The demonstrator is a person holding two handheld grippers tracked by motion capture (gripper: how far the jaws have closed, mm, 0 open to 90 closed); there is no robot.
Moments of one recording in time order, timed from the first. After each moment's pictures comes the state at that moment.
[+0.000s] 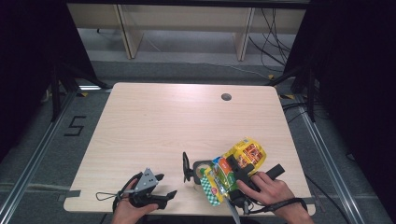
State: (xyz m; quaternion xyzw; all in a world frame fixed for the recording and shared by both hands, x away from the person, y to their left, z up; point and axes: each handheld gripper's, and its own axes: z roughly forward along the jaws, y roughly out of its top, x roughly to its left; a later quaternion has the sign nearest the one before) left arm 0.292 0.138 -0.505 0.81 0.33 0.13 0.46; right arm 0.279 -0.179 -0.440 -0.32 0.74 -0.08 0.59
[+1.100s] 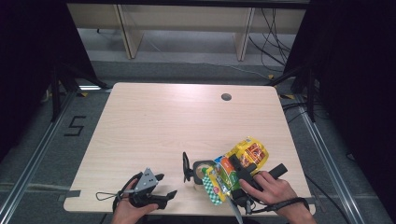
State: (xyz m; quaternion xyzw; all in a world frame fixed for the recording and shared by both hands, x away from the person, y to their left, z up) left arm 0.293 0.138 -0.505 0.81 0.33 0.12 0.46; right arm 0.280 -0.183 -0.437 -0.32 0.74 -0.08 0.59
